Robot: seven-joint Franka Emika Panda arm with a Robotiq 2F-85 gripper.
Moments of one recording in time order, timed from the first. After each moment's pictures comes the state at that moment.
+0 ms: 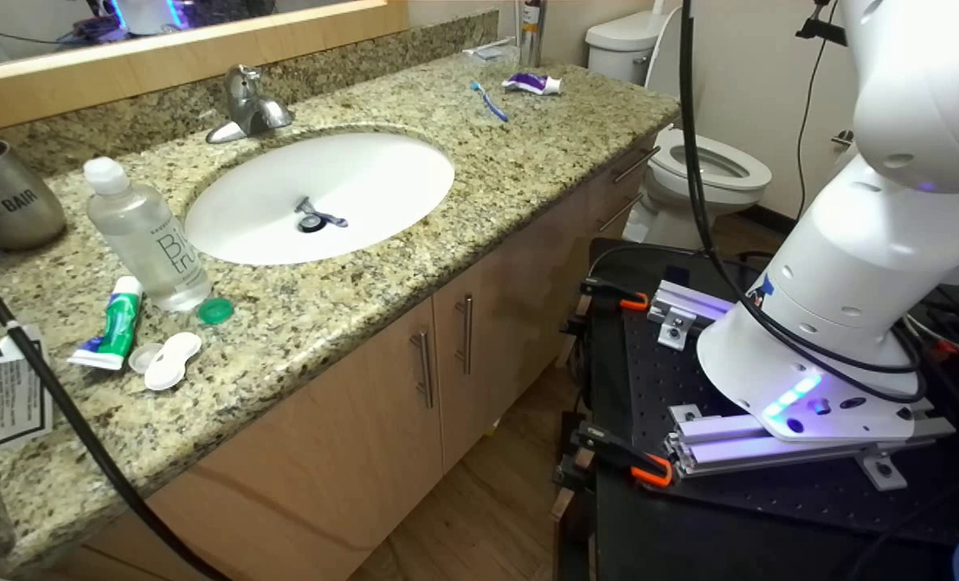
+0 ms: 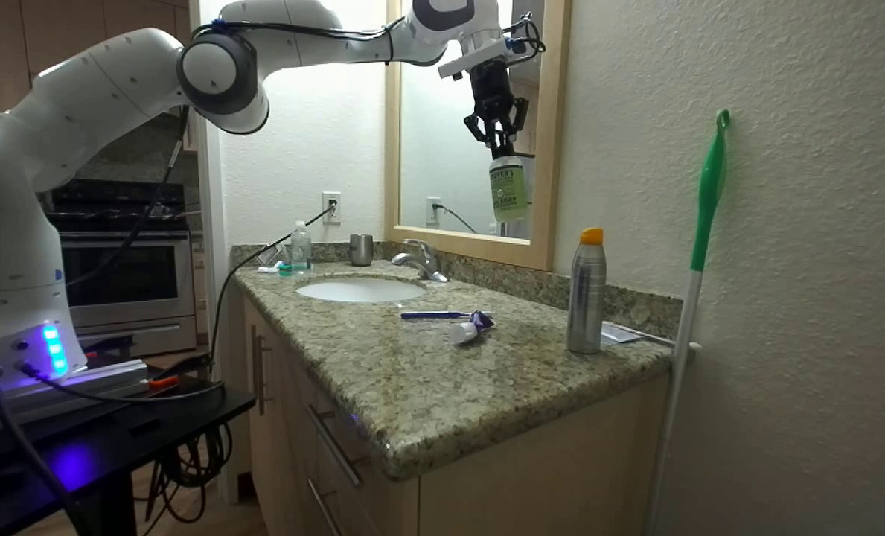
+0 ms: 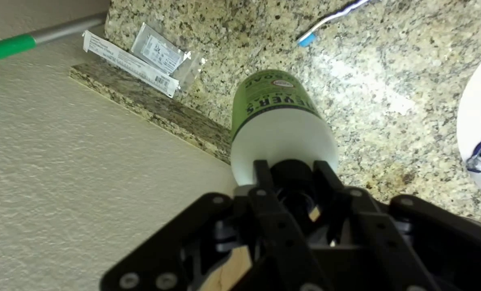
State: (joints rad) arm -0.82 0.94 -0.09 -0.36 -0.05 1.53 -0.77
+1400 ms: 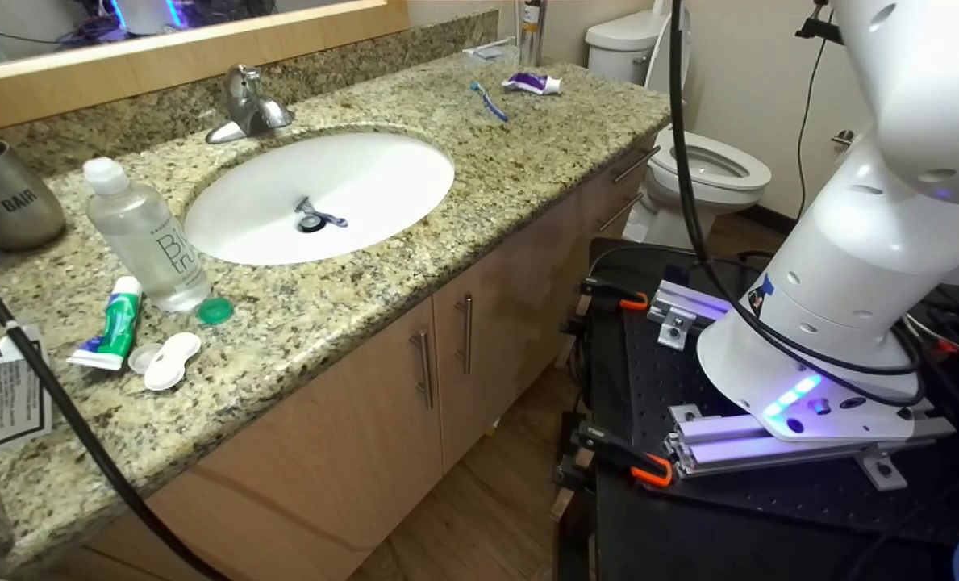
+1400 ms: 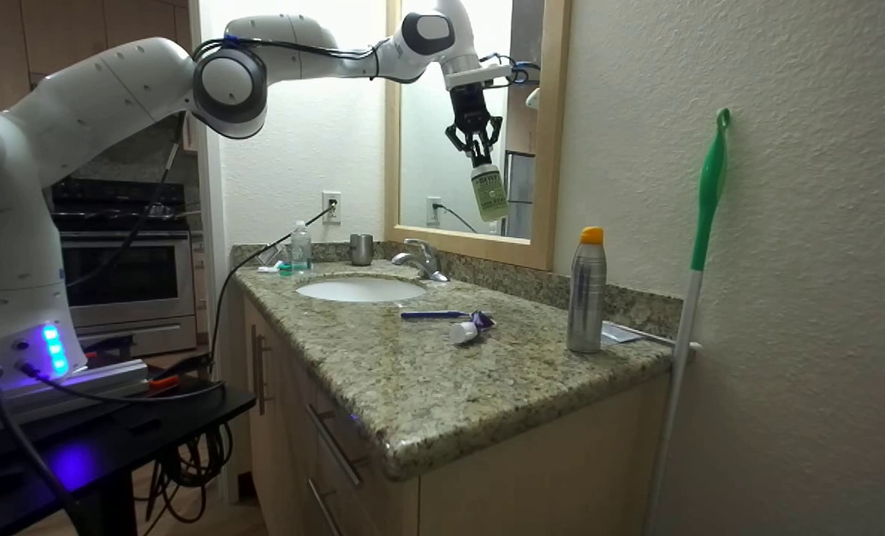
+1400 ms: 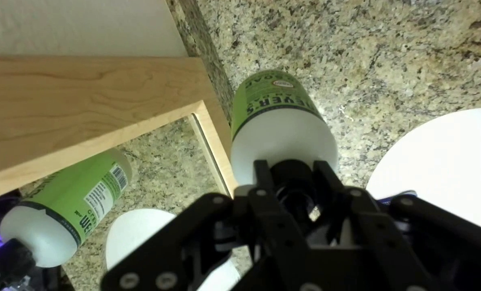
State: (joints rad) arm -0.67 0.95 -0.08 -0.37 -0.07 1.57 -1.31
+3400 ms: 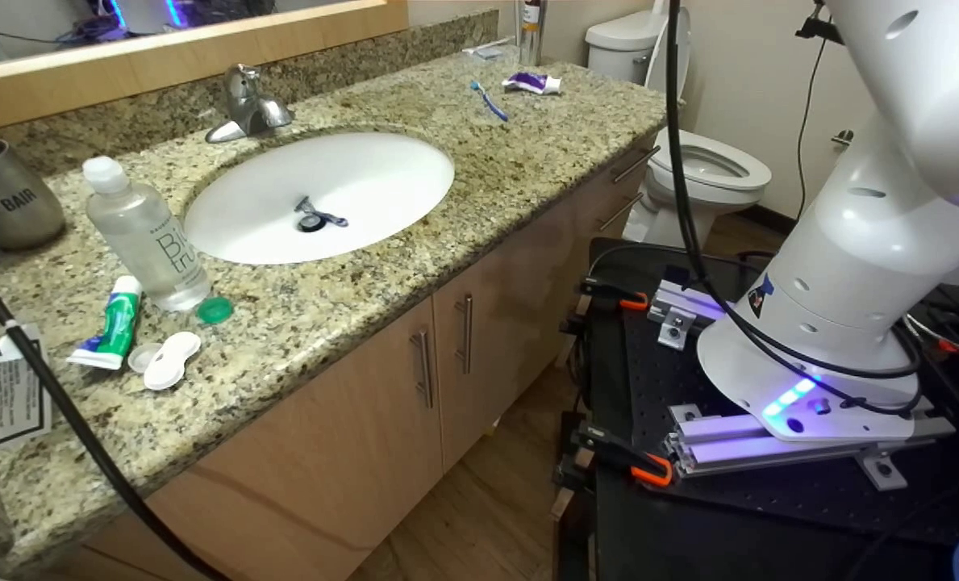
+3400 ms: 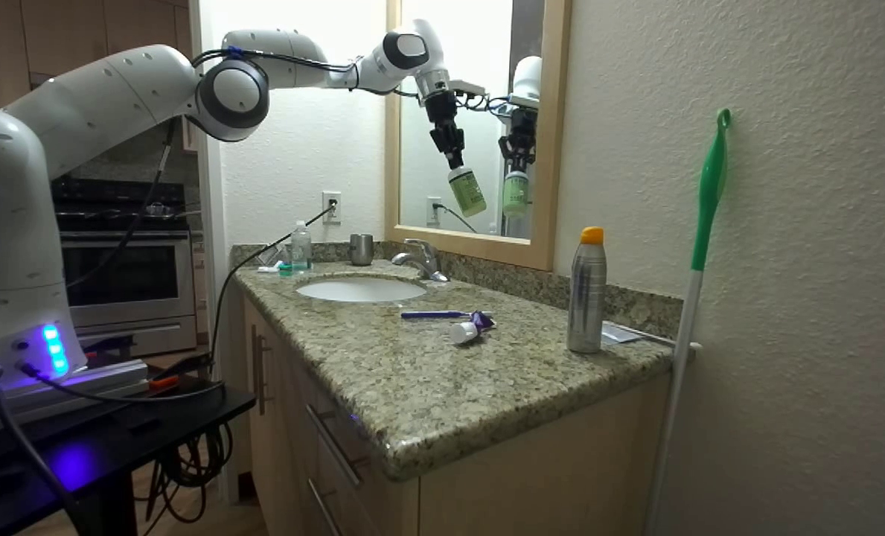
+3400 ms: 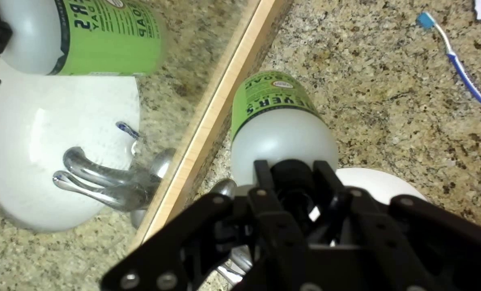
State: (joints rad) arm -0.49 0.95 -0.09 -0.37 -0.12 1.59 -2.02
